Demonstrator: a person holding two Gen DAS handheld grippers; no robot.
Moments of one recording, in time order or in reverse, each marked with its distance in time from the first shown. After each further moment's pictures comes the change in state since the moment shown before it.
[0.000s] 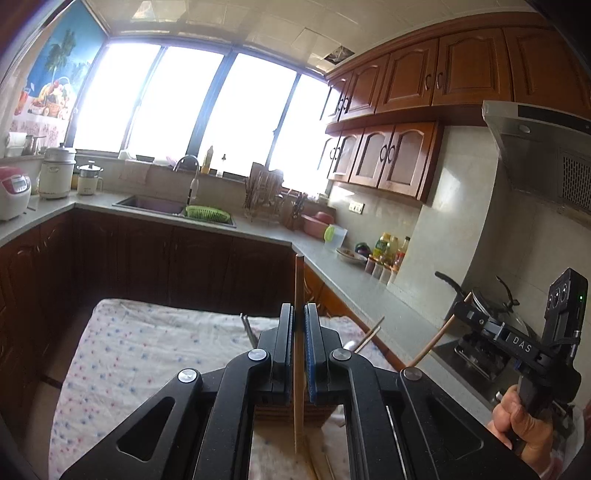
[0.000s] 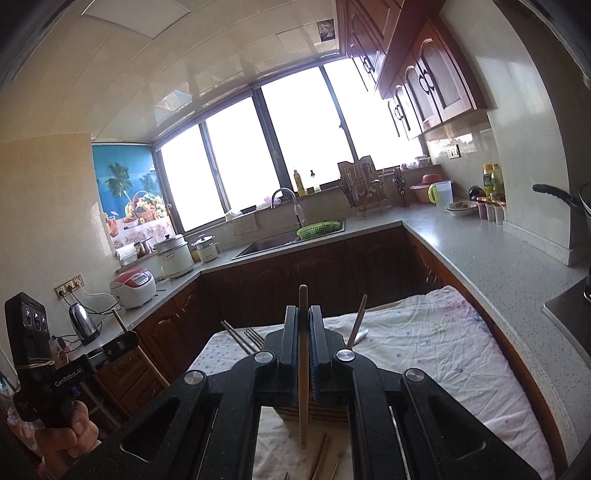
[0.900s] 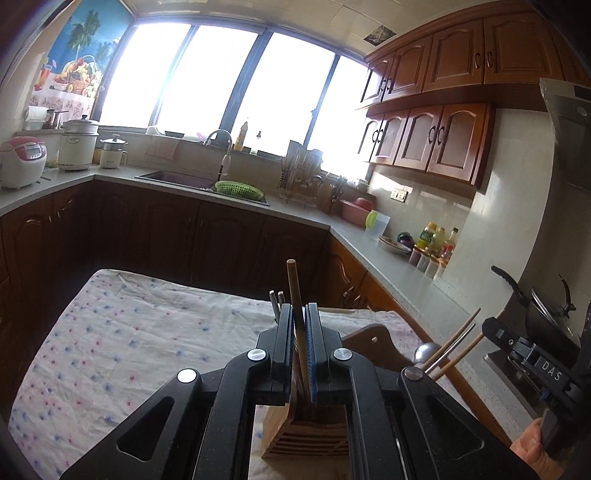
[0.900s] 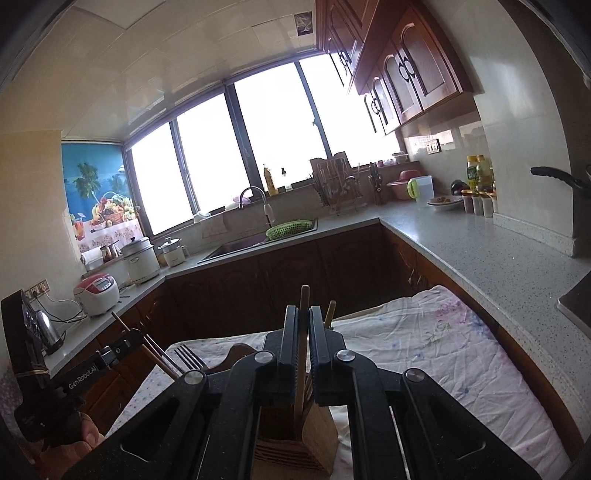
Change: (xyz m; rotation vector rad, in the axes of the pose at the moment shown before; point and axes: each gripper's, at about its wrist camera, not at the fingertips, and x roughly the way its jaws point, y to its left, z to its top) left arm 0.163 0.026 -0.073 -0.058 0.065 0.126; right arm 0.098 -0.040 -0.041 0.029 0.033 -0.104
